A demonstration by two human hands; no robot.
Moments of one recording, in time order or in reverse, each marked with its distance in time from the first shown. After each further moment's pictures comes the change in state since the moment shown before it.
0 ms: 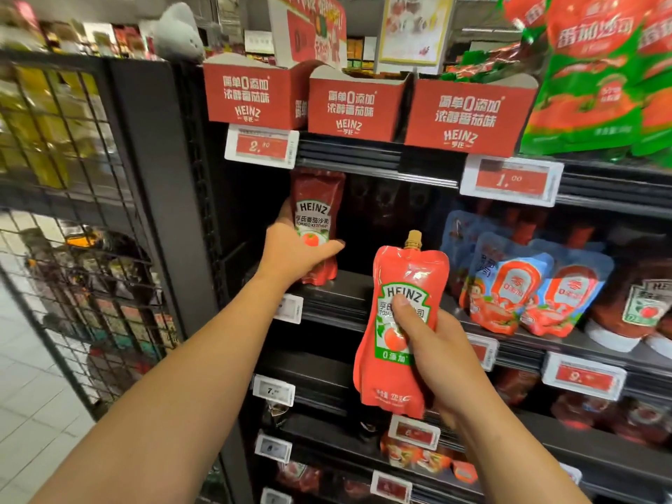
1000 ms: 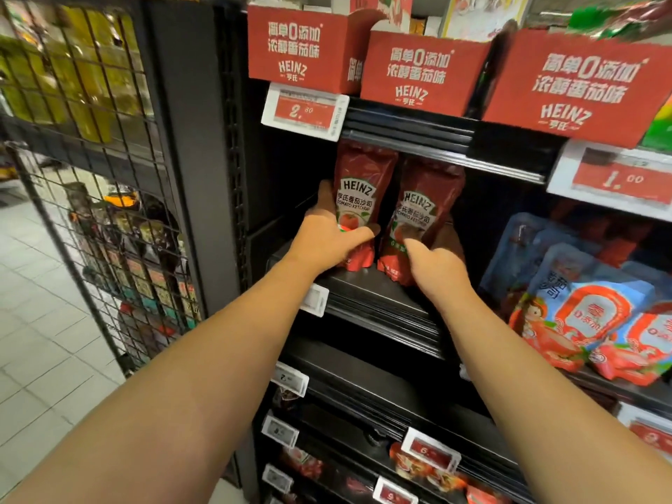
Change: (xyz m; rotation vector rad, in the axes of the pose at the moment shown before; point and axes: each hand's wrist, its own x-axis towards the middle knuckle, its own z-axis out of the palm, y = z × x) left_hand 0.009 -0.013 0.006 0.051 -0.063 -0.037; right_hand 0.158 -0.003 0.029 -0.442 0.192 -0.306
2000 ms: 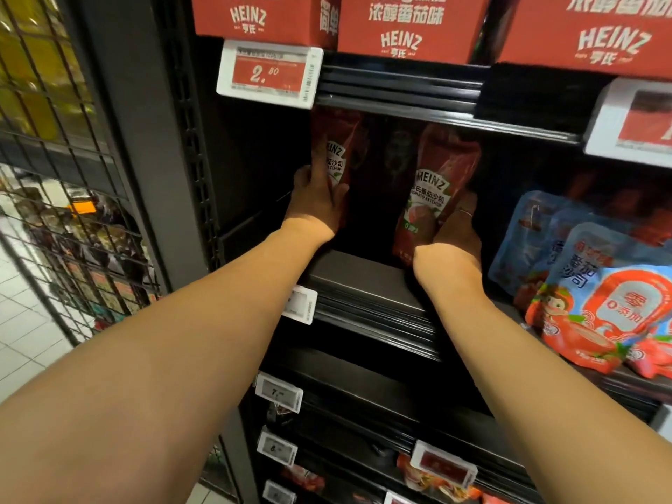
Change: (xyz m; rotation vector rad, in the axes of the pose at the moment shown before) left_hand 0.045 -0.008 0.013 0.377 0.054 0.011; right_hand 0.024 0.021 0.004 -0.217 0.201 -0.001
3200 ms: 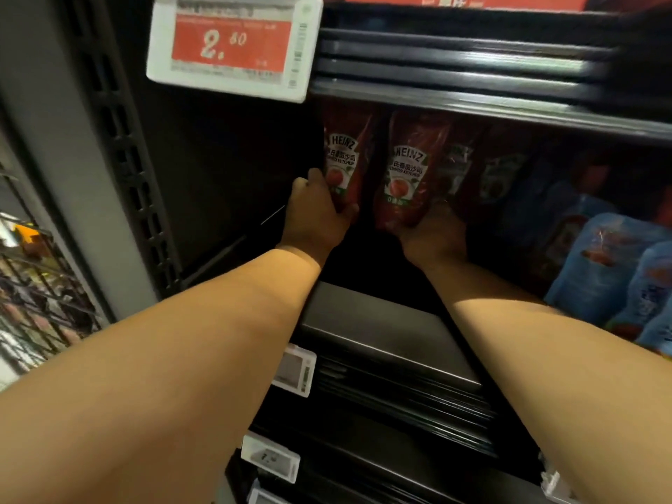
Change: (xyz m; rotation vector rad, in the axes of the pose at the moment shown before) left_hand 0.062 -0.034 0.040 0.054 0.105 -0.018; right_hand 0.089 0.006 0.074 -0.173 -0.117 -0.003
